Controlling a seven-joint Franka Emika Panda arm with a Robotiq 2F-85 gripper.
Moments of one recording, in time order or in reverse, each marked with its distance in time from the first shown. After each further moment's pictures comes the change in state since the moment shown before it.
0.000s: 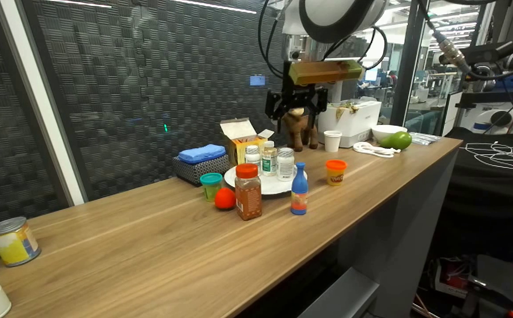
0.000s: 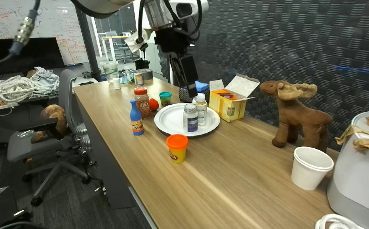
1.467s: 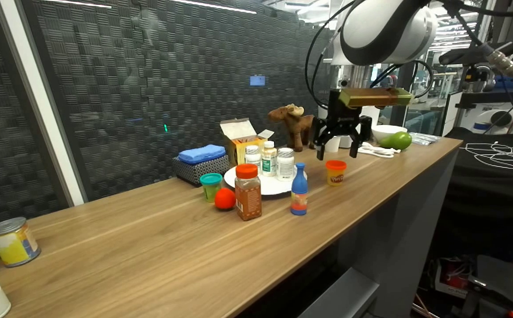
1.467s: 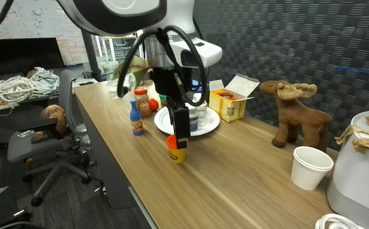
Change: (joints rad) arm -0.133 -0.069 -0.027 -0.233 0.231 0.029 -0.219
